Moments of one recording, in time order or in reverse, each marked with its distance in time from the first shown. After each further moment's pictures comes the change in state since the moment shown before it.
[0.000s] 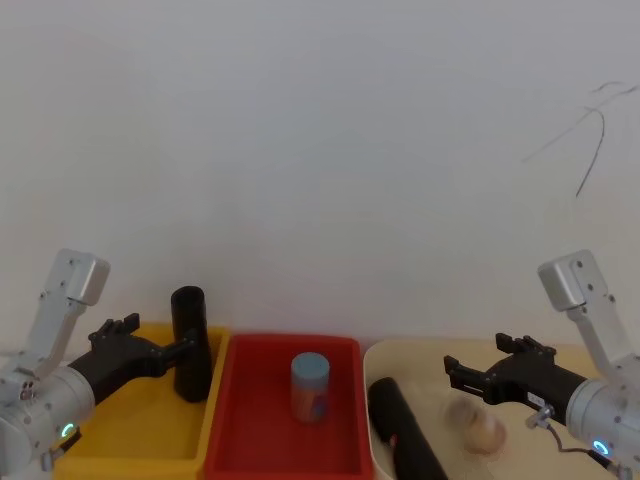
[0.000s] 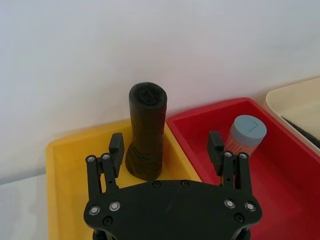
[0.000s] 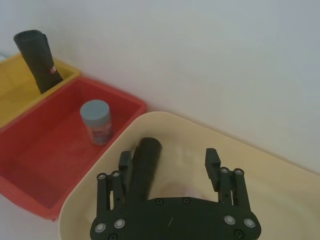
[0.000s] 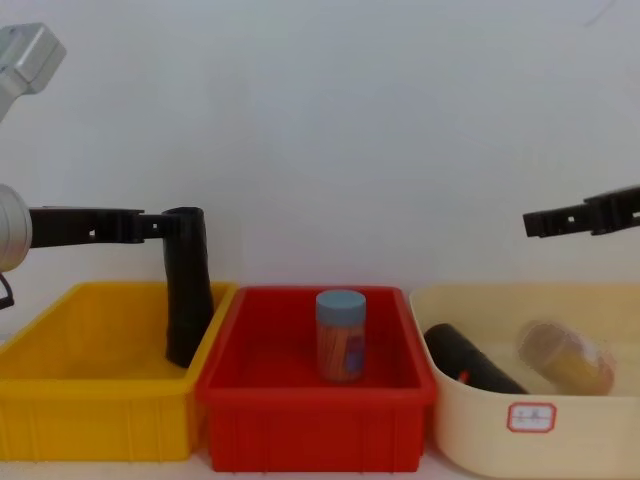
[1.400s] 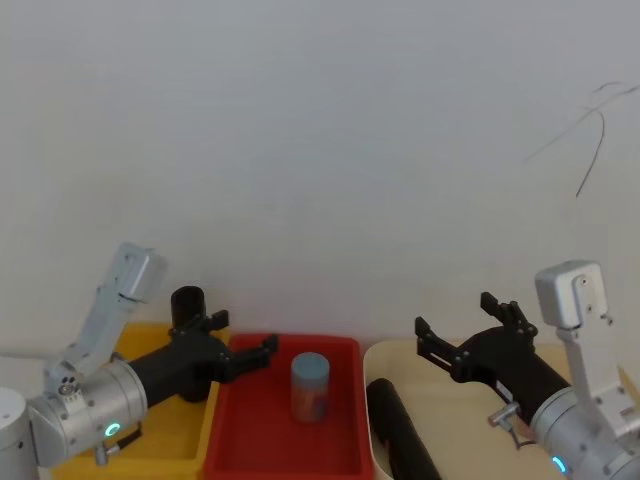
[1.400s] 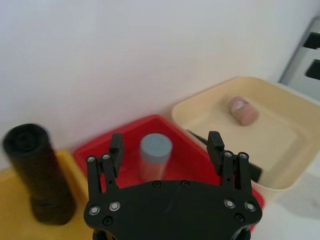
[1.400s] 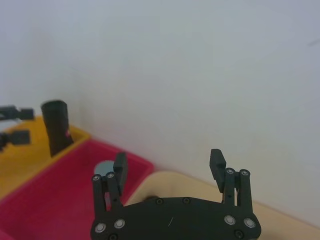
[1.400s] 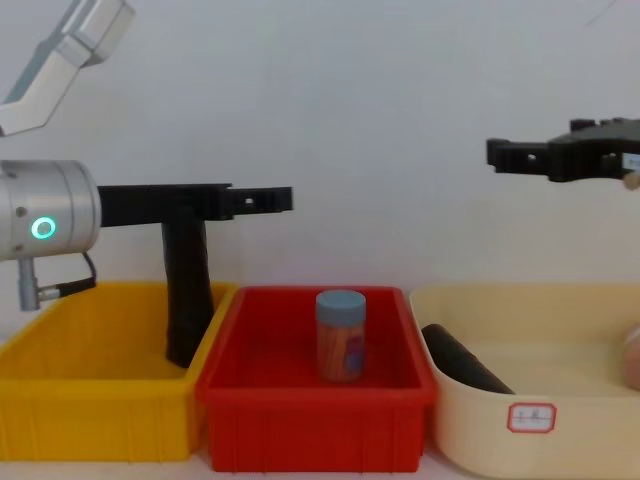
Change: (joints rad) left arm -0.049 -0.022 0.061 0.015 -0.058 -0.044 -0.261; right arm -0.121 -0.105 0.007 -0.088 -0.081 -0.300 -0.129
